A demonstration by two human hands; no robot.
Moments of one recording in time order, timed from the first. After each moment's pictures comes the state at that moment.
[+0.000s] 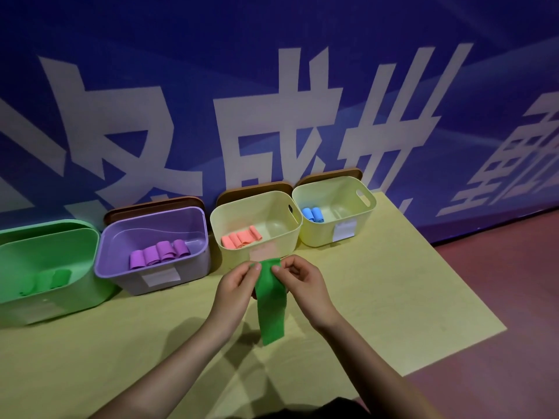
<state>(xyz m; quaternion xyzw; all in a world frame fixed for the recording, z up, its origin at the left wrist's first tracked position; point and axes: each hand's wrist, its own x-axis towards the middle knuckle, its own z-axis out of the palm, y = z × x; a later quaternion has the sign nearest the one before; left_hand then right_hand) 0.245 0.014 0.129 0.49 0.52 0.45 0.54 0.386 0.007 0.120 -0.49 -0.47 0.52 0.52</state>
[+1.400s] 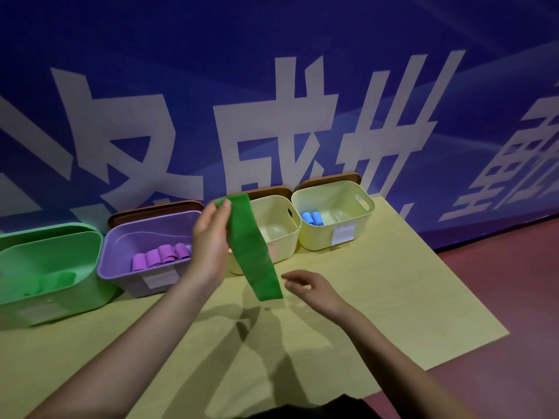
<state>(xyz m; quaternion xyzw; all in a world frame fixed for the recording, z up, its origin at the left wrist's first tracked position) 0.244 0.056 0.205 0.37 0.46 0.60 0.54 0.433 0.019 0.087 -0.59 -0.59 0.47 0.31</state>
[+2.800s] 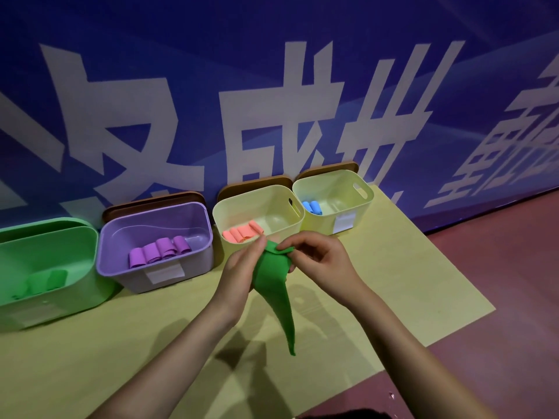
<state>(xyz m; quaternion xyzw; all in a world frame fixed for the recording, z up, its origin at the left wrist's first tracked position) 0.226 0.008 0.187 0.45 0.43 0.44 0.65 0.379 -0.002 0.185 -0.47 -0.60 0.40 0.50</state>
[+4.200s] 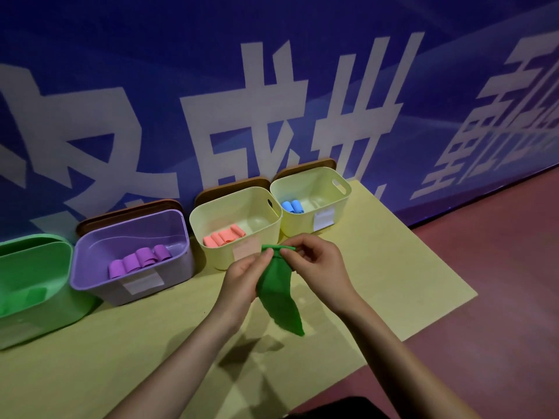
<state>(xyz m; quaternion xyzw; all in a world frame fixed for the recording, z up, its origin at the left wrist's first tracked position) 0.276 -0.005 0.167 0.42 0.44 0.42 0.67 0.419 -0.020 0.168 -0.55 -0.54 0.36 0.53</state>
